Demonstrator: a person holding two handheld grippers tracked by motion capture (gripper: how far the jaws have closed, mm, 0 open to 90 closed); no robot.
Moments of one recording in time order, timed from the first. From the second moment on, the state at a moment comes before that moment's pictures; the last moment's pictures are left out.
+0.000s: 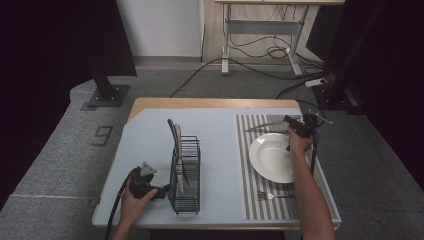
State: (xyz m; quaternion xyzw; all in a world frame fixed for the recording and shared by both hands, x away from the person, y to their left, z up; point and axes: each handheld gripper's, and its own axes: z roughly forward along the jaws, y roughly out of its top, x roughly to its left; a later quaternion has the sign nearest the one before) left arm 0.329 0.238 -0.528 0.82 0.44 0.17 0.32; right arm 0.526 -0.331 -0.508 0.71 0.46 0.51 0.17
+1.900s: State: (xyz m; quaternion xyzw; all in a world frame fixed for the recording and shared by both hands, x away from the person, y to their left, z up) left arm 0.329 0.237 -0.529 0.82 0.44 0.17 0.32; right arm 0.542 -0.327 -0.521 0.78 0.45 0.41 0.15
